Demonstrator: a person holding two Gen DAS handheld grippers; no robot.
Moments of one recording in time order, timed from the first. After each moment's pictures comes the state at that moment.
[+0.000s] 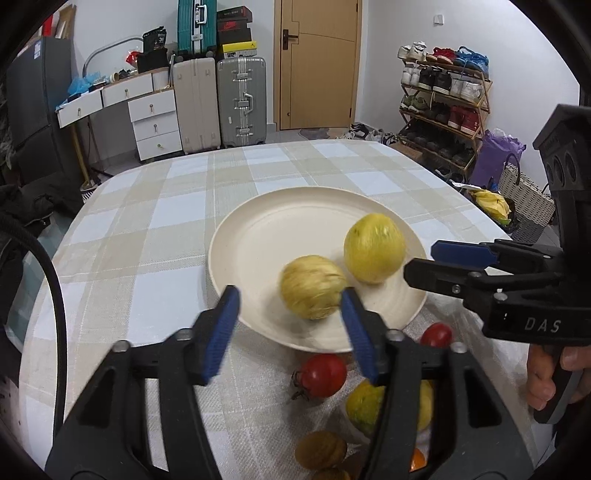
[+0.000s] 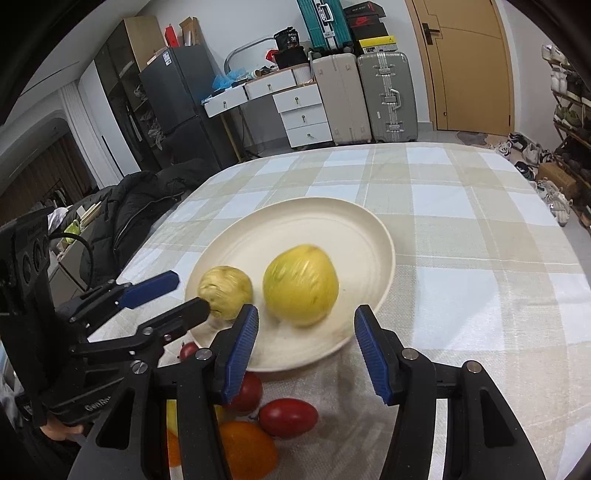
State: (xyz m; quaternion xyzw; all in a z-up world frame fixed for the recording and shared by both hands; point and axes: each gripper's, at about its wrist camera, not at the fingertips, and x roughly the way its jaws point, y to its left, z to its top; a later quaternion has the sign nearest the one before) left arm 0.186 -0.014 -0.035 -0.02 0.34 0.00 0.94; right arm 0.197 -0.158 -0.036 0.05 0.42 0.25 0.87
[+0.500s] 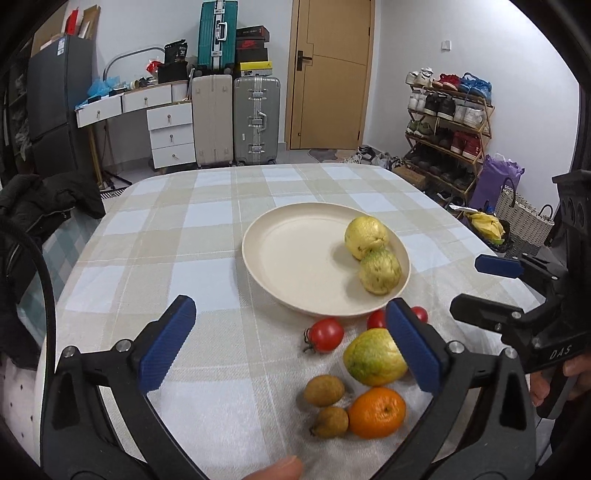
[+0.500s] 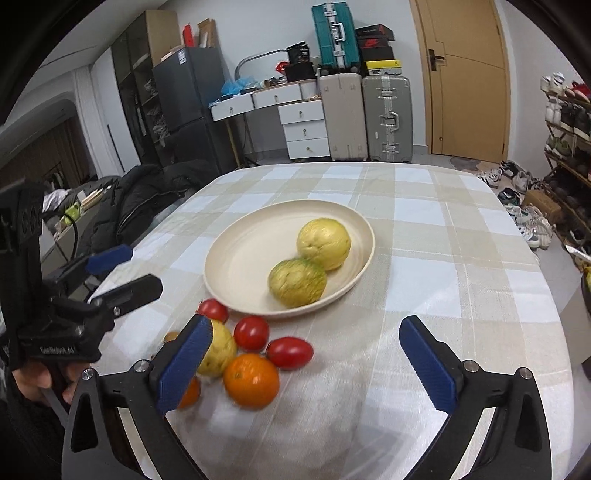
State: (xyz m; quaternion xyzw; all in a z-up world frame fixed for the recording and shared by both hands) left arm 0.103 -0.005 -0.003 -0.04 0.31 0.02 0.95; right arm 0.133 -0.172 -0.013 -0.01 0.40 0.25 0.88
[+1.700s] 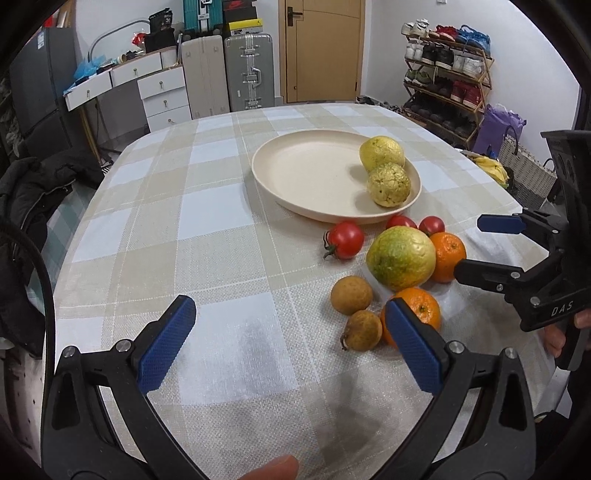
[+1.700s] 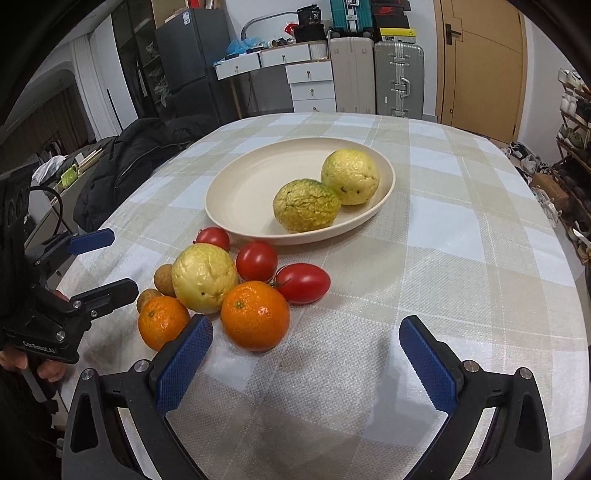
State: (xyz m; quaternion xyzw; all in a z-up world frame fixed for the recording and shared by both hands) left arm 0.075 -0.002 -0.038 0.00 0.40 0.01 0.92; right arm 0.123 -0.158 -0.053 -0.03 0.46 0.25 0.85
